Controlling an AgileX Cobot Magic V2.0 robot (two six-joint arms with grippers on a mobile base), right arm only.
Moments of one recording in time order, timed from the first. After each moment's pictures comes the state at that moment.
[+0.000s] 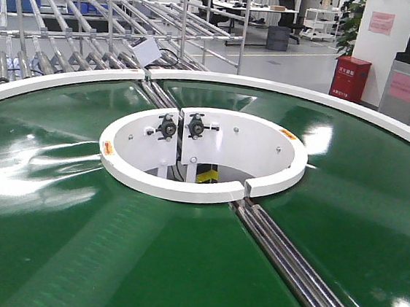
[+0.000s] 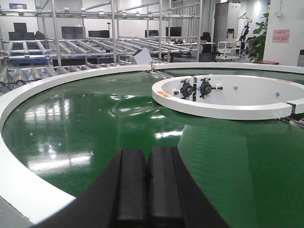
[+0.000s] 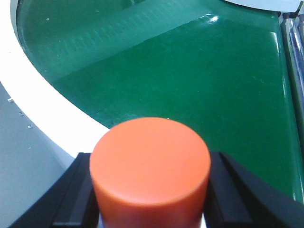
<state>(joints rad) 0.41 0.61 -0.52 0.40 0.56 -0.43</state>
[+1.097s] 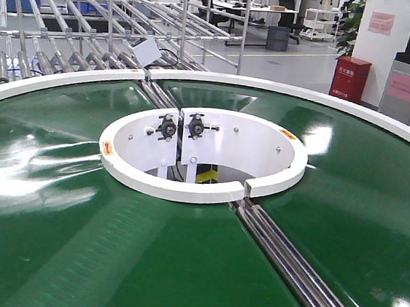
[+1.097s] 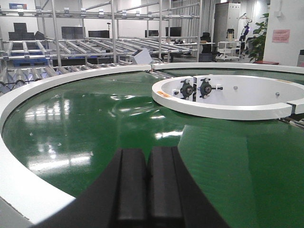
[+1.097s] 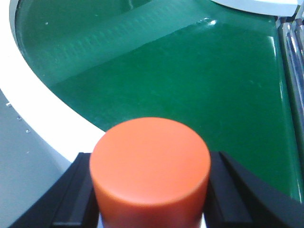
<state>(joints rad) 0.41 0.61 -0.52 0.40 0.54 -0.43</state>
